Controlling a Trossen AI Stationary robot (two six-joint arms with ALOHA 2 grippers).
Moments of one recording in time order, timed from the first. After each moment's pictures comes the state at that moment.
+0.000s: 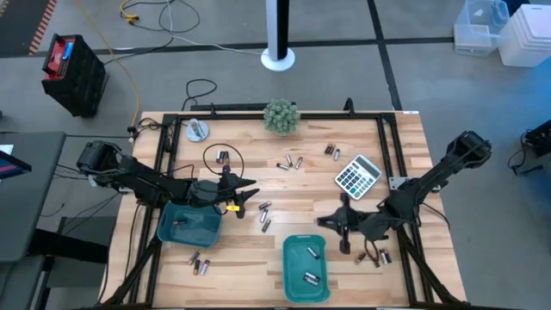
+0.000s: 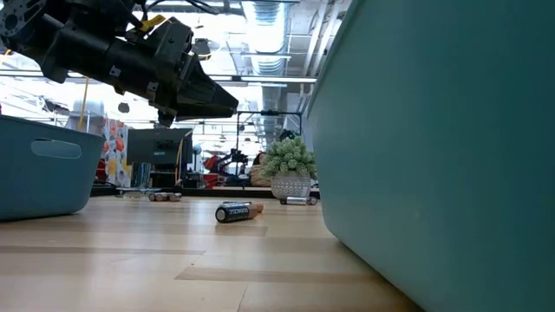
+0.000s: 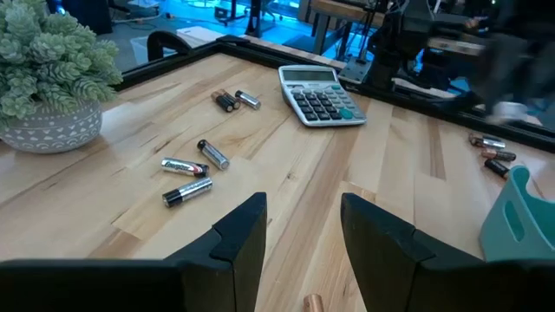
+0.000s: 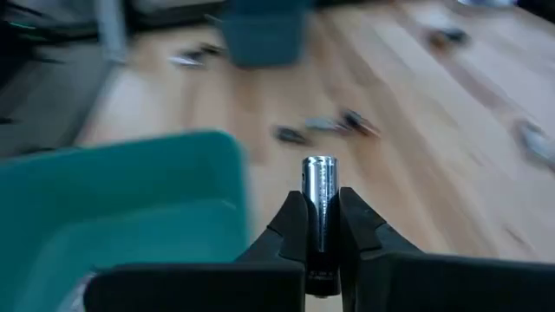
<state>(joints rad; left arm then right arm) -0.19 1.39 0.42 0.75 -0.54 -0.30 0.64 1.25 0.51 0.24 0.61 0.43</state>
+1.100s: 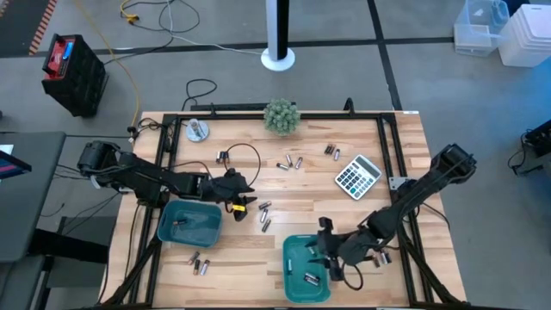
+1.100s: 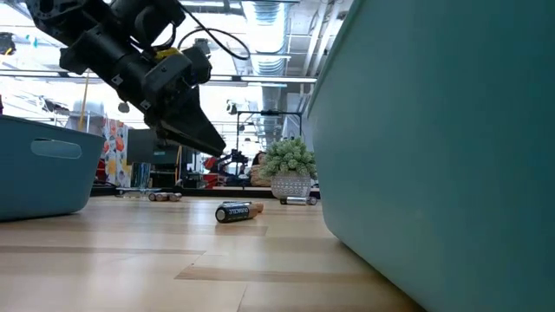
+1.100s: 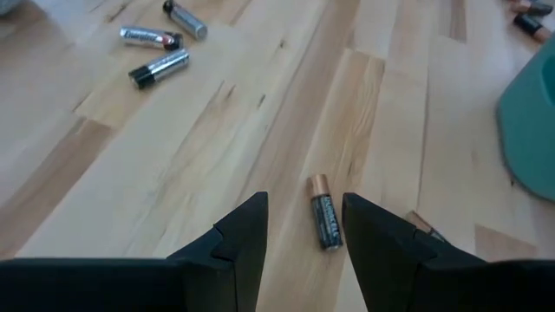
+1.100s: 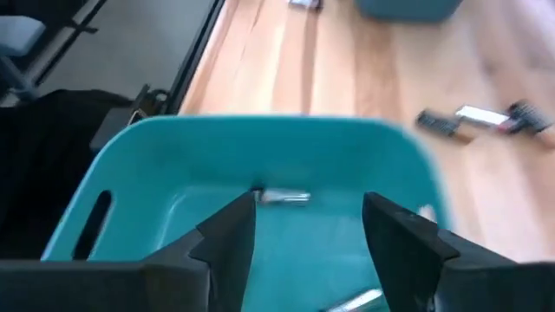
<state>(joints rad) -0.10 1.39 0.56 0.23 -0.27 -0.36 0.66 1.52 0.85 0.03 0.39 0.39</state>
